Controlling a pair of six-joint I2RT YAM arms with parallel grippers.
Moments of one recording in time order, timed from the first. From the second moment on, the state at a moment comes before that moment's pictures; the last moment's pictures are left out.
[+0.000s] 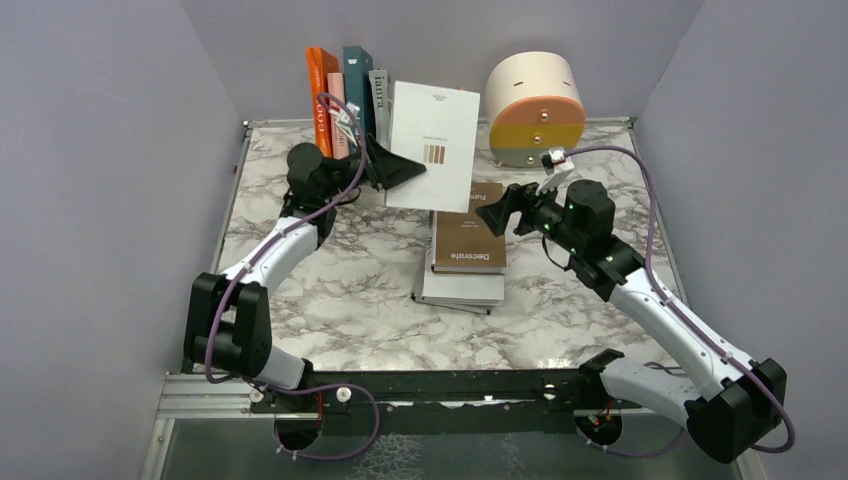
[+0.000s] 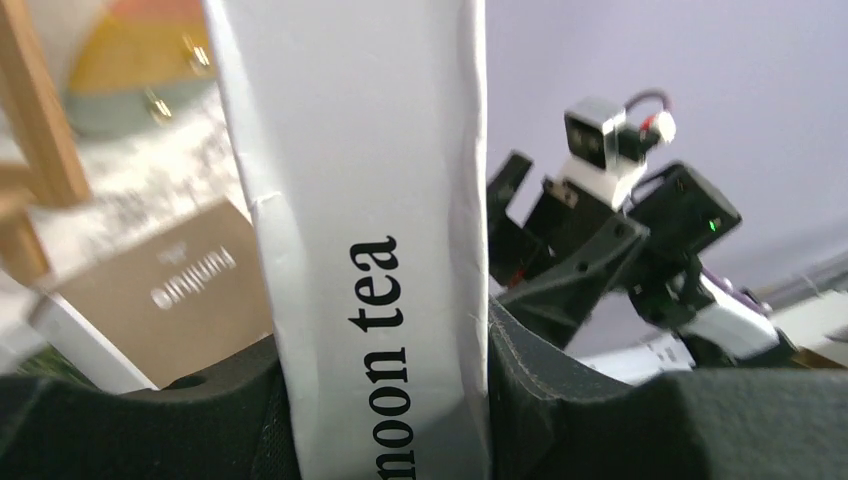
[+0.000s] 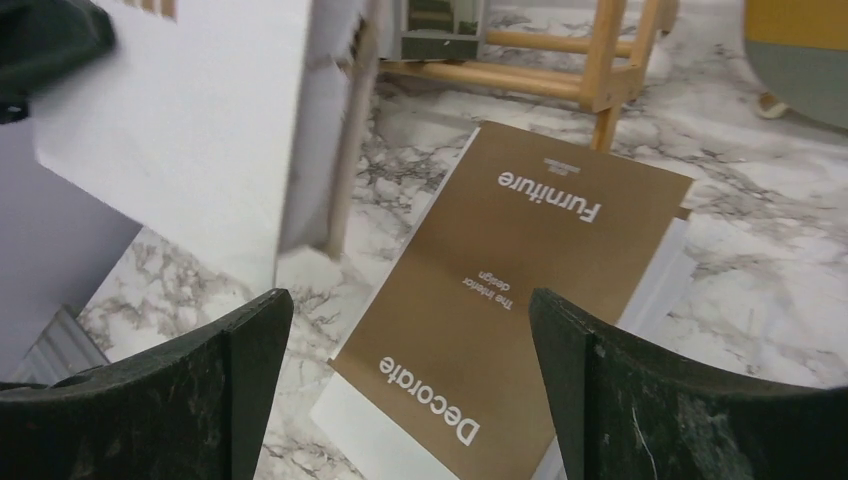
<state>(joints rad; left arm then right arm) -0.26 1.48 0.94 0.76 0.90 -1.04 0.50 1.05 0.86 -0.03 -0.20 0.35</state>
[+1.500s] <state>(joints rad) -0.50 2.01 1.76 -0.01 -0.42 -0.07 0.50 0.99 0.83 -0.11 -0.09 0.31</state>
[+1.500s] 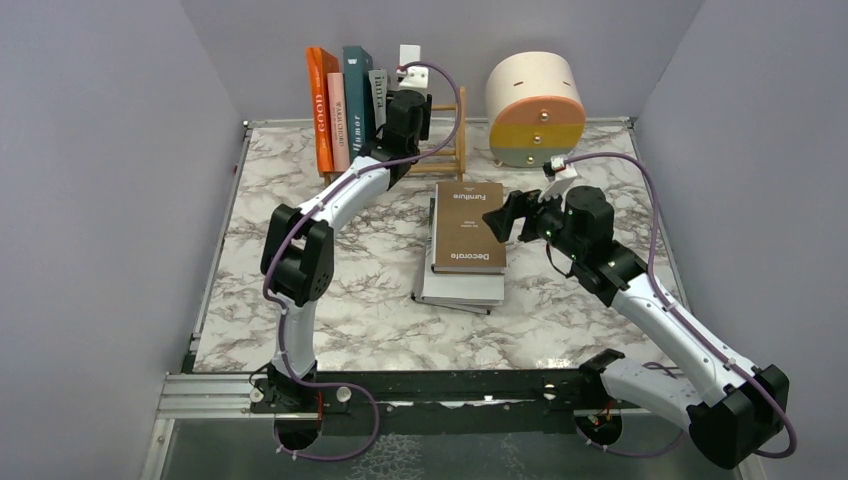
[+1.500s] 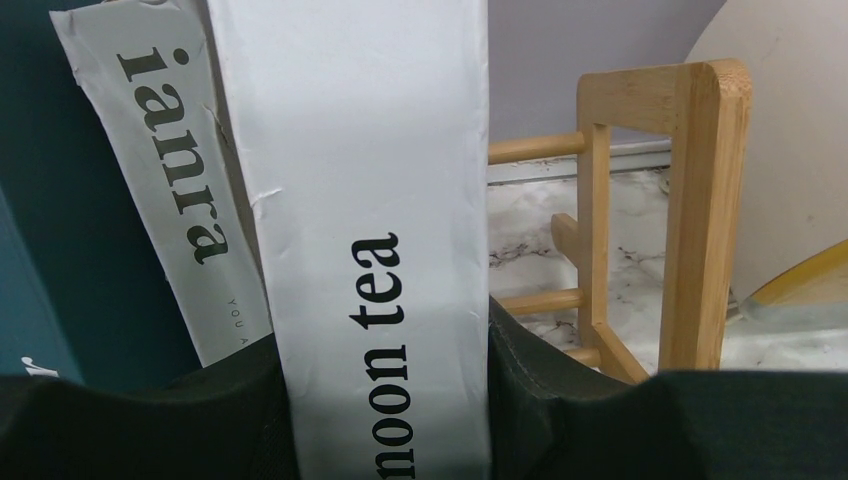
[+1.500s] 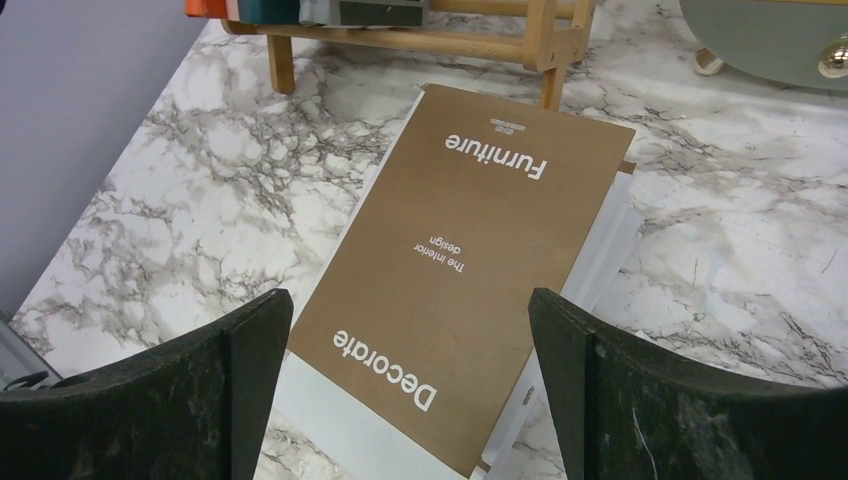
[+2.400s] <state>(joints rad) -0.50 2.08 1.62 0.20 -0.53 -0.06 0.50 0.99 0.83 -0.12 -0.09 0.30</state>
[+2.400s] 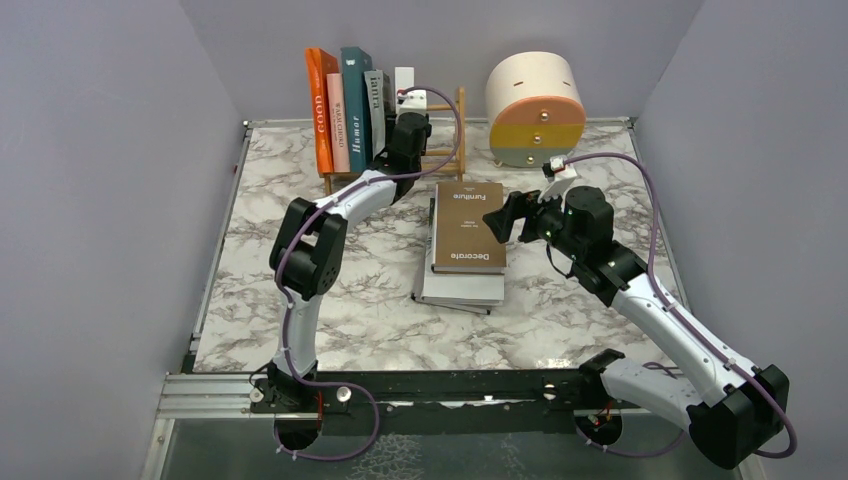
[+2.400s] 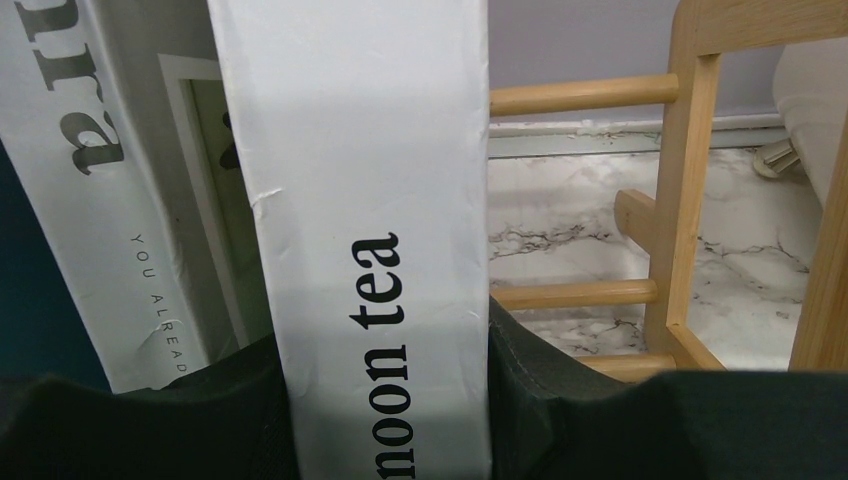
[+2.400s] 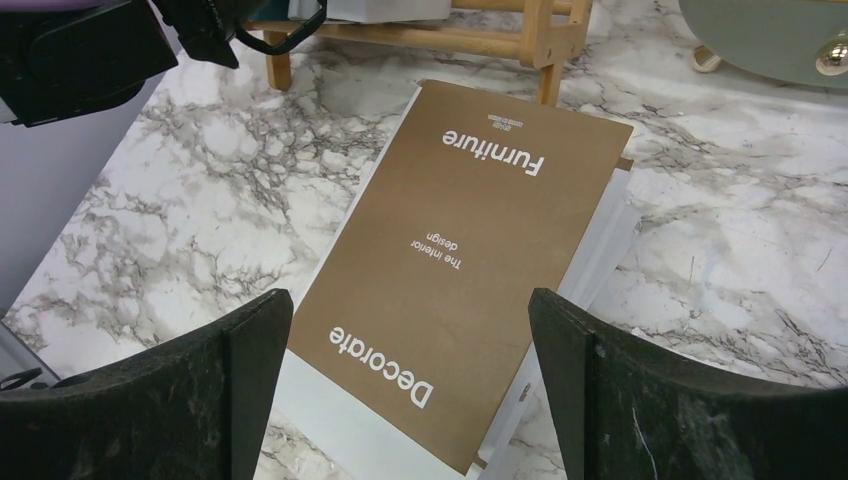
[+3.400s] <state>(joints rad) -0.50 2.07 1.56 0.22 -0.56 -0.07 0.50 0.99 0.83 -0.12 -0.09 0.30</state>
